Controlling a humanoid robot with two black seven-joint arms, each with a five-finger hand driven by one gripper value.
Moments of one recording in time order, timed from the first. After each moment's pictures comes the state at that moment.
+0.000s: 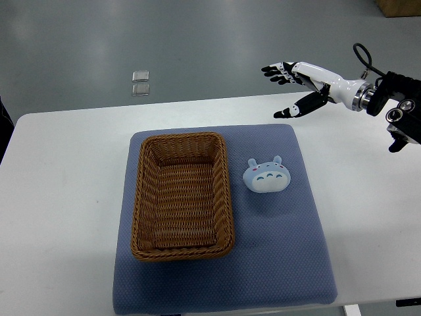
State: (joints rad) left arm 0.00 0.00 -0.09 -0.17 0.06 0.05 -0.07; right arm 0.90 -0.52 0.56 0.94 -1.13 0.33 0.32
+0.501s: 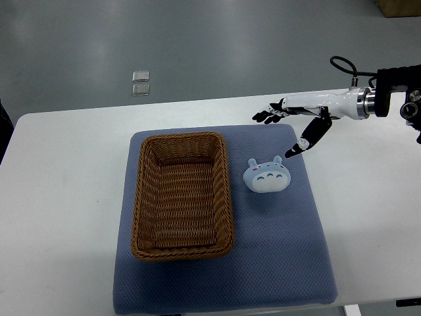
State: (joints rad) left arm 0.00 0.00 -0.09 -0.17 0.06 0.05 -0.07; right arm 1.03 -0.63 0.36 1.07 -1.17 0.57 0.32
